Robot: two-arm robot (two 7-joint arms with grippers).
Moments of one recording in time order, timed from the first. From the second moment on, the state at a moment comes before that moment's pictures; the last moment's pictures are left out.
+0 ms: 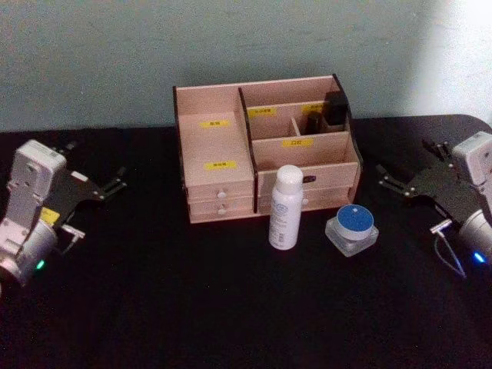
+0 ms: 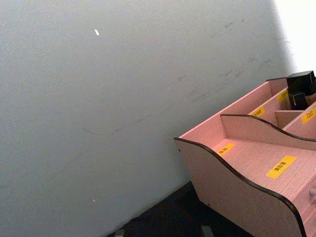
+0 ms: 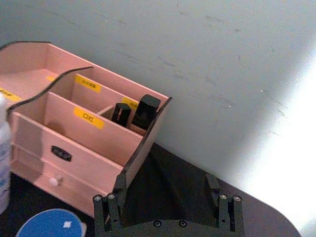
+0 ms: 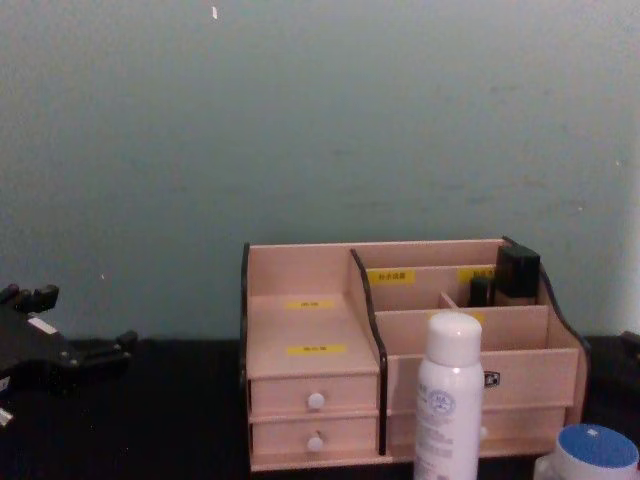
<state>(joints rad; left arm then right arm) -0.20 0.60 0.45 -1.41 -0.25 -0.12 0.03 0.16 0.64 -0.41 -1.46 0.26 -0.13 0.05</state>
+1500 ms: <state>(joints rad) -0.20 0.60 0.45 -1.41 -0.25 -0.12 0.03 0.14 0.57 -0.43 -1.50 0.43 -0.10 0.52</state>
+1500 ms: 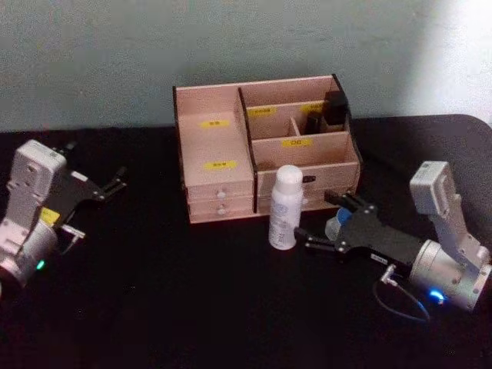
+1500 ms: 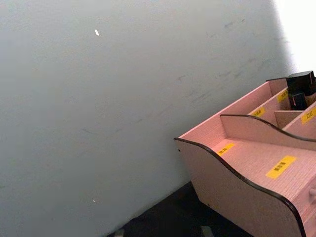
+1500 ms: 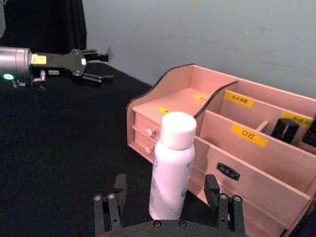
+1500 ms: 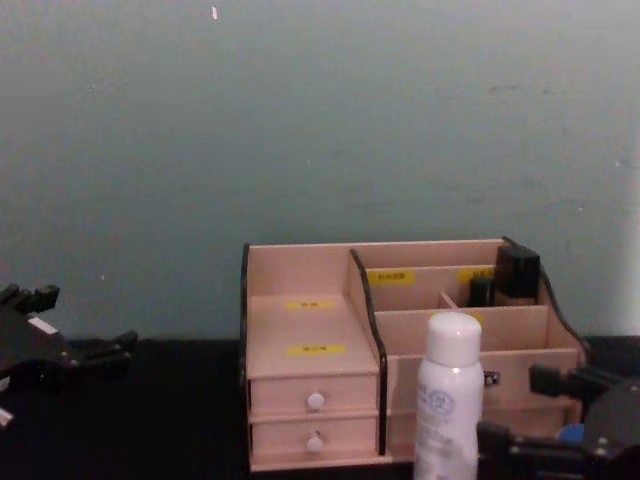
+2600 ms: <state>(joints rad) -0.20 0.60 0.45 -1.41 -0.25 -0.12 0.03 0.26 0.44 -0.45 -1.32 0.37 -0.08 0.57</state>
